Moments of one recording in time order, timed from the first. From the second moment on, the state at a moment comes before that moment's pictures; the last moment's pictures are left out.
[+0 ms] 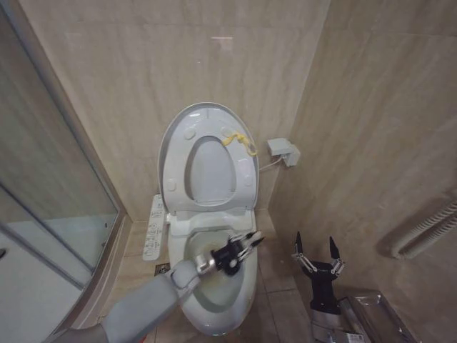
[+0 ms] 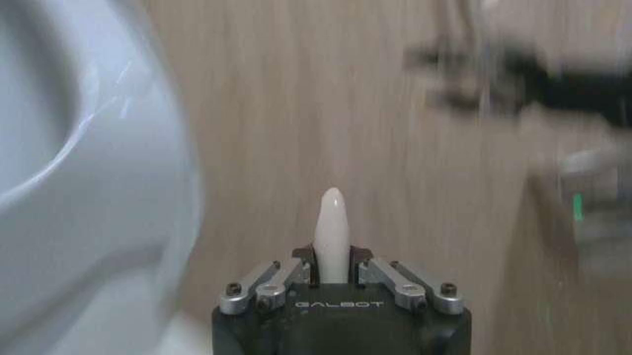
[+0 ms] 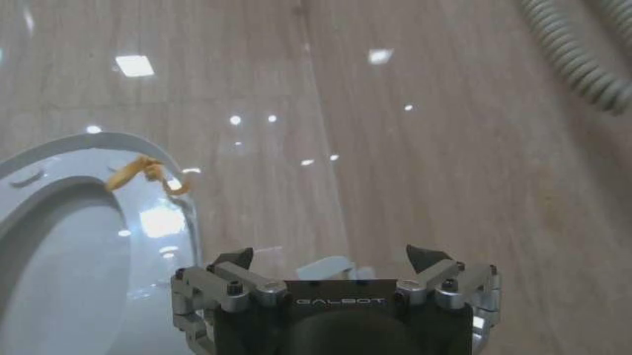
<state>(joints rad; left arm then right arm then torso) 0.58 -1.12 0.57 -1.15 -0.49 -0.71 0.37 -1.59 1.61 0.64 1.89 0.28 0.71 -0.12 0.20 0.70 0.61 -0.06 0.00</state>
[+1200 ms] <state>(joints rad) 0.52 -1.15 0.58 -1.27 -0.56 -0.66 0.37 -1.58 1.61 0.64 1.89 0.27 0.71 -0.14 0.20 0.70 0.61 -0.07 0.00</state>
